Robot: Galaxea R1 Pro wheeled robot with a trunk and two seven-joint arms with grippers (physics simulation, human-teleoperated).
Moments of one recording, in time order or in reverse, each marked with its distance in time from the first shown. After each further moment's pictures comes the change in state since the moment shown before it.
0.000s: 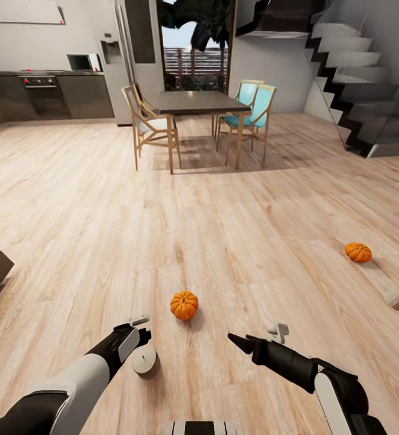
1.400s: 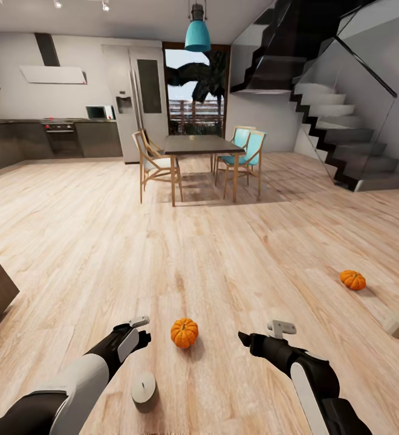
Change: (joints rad) left arm 0.000 0.003 0.001 0.000 0.004 0.048 0.001; right arm -0.061 0.045 0.104 0.041 0.086 -0.011 -0.607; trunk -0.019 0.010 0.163
